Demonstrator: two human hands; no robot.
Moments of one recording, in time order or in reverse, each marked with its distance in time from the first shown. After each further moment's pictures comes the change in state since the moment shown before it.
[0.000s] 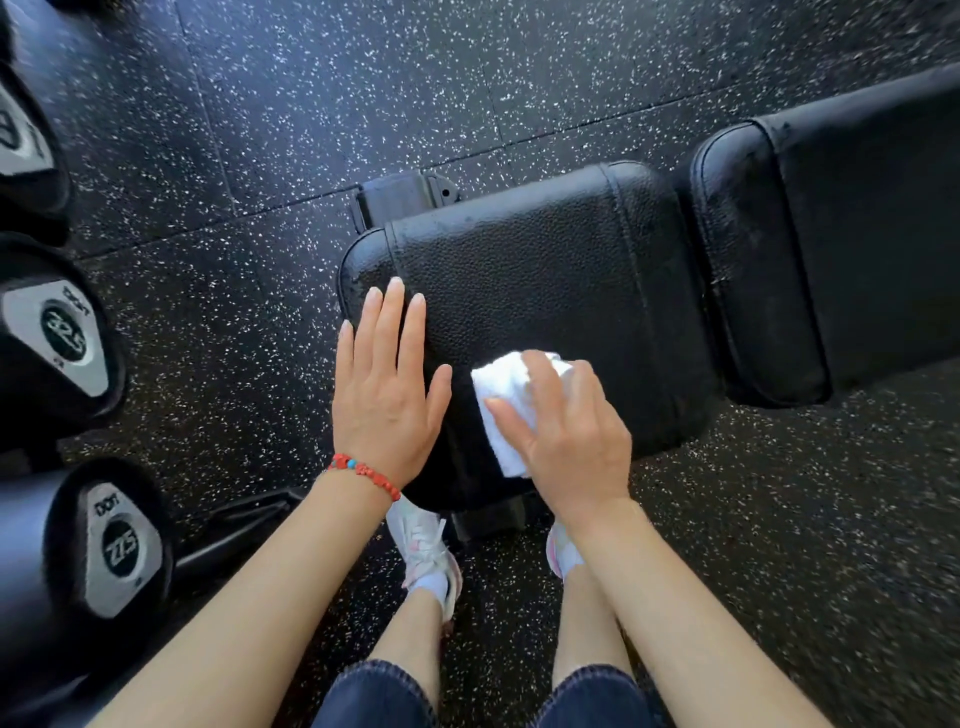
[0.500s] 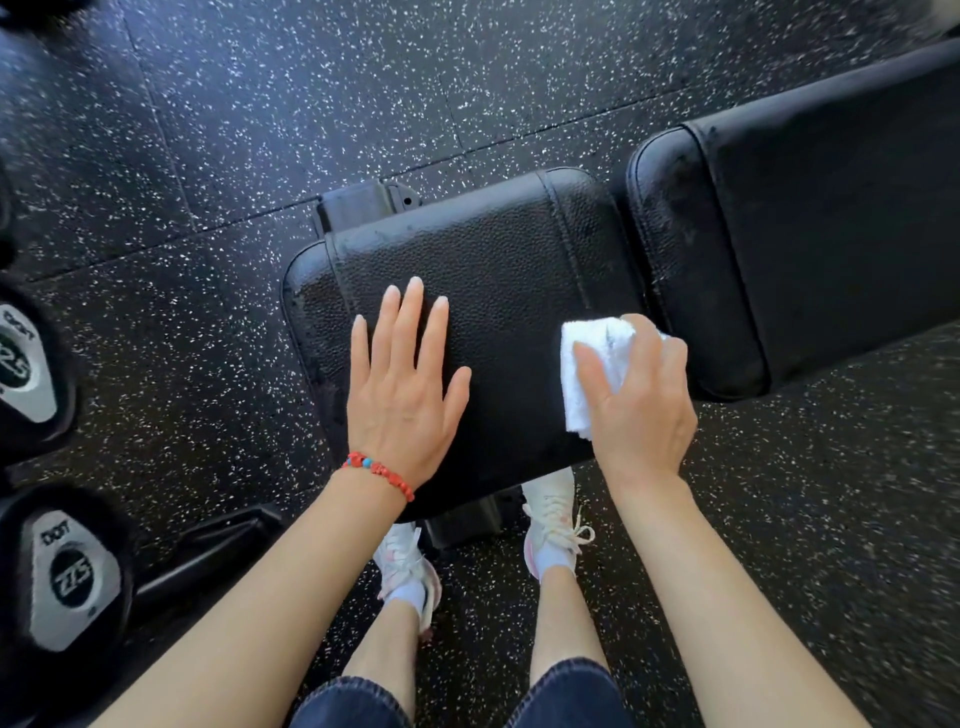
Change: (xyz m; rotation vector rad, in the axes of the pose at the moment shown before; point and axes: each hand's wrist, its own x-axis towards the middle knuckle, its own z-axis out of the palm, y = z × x) left_hand 0.014 0.047 0.012 0.026 0.014 0.086; right_hand 0.017 0.073 -0.026 0.172 -0.096 0.587
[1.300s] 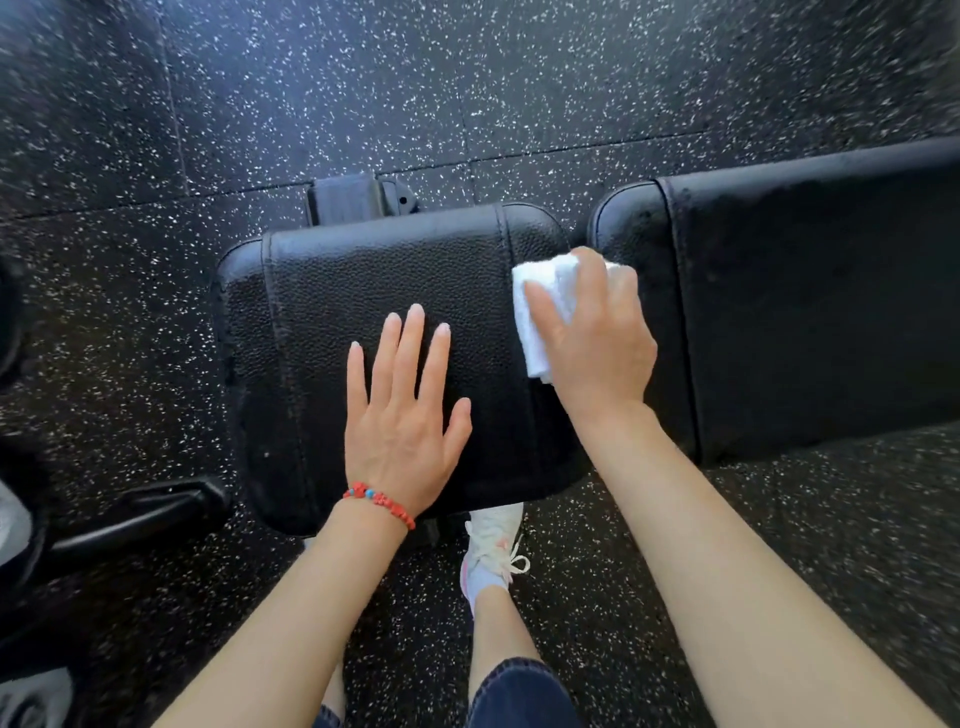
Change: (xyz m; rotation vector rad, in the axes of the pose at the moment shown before) left_hand 0.011 0.069 0.035 0.099 0.050 -0.149; right_hand 0.103 -0.002 0.001 -0.034 -0.121 -0.310
